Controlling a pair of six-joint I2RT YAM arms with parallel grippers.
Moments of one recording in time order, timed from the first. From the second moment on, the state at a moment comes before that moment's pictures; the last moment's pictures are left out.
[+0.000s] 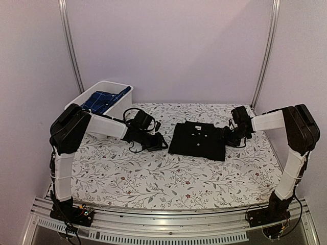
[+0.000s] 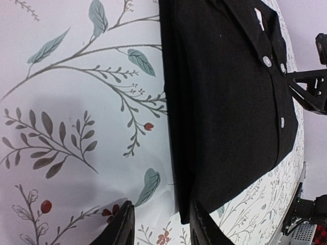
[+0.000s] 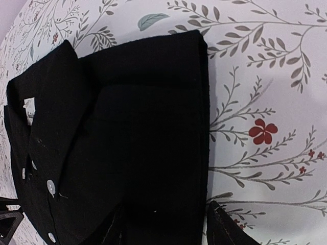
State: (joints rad) left arm -0.67 2.13 1.33 -0.06 0.34 -0.62; right arm 0.26 1.85 1.05 -0.22 -0.17 0.61
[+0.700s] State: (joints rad) left arm -0.67 2.07 1.29 -0.05 0.38 -0.61; right arm 0.26 1.78 0.94 -0.23 -0.10 0.59
